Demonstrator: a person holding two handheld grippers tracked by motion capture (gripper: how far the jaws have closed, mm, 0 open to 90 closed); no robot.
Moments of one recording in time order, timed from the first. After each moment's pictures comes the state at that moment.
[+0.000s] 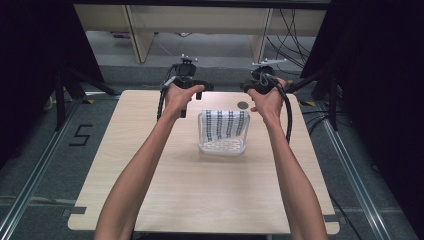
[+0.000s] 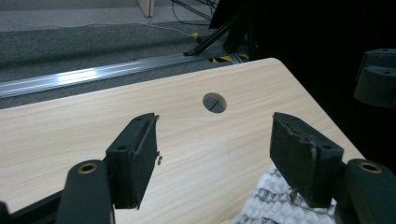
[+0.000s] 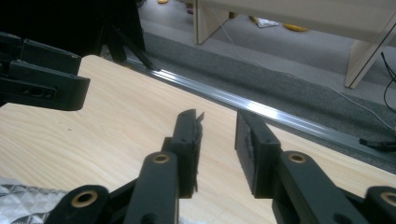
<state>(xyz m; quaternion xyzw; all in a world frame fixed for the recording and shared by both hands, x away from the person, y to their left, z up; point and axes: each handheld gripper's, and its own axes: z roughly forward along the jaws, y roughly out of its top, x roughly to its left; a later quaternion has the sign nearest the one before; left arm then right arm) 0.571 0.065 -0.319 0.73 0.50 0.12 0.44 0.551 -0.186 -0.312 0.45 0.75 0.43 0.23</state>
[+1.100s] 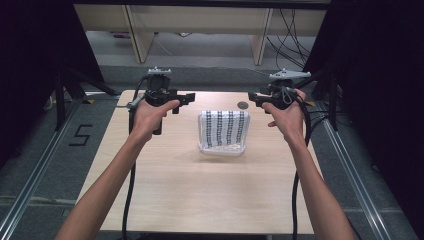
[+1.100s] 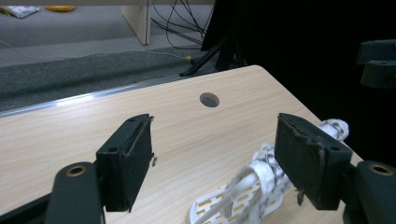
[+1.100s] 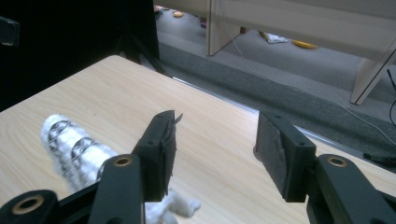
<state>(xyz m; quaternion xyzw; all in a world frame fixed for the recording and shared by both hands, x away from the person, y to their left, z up) 0.485 0.123 -0.307 0.72 0.47 0.16 0.50 0.493 -0.220 -0.305 0.41 0.75 0.46 0.24</state>
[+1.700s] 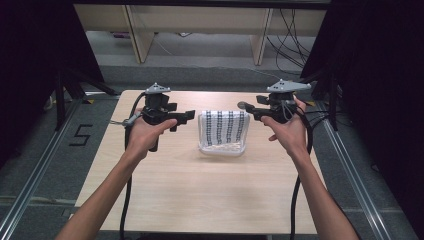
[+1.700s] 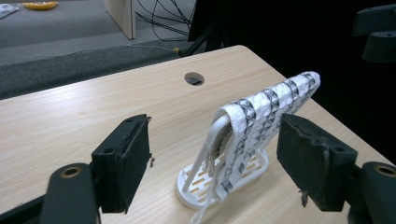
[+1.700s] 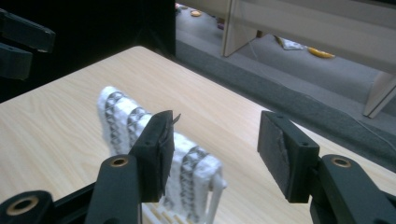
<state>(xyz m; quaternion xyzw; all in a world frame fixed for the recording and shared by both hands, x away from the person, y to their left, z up) 0.449 0.123 -0.326 0.74 0.44 0.15 0.49 0.455 -0.212 -0.307 0.37 0.77 0.46 0.23</state>
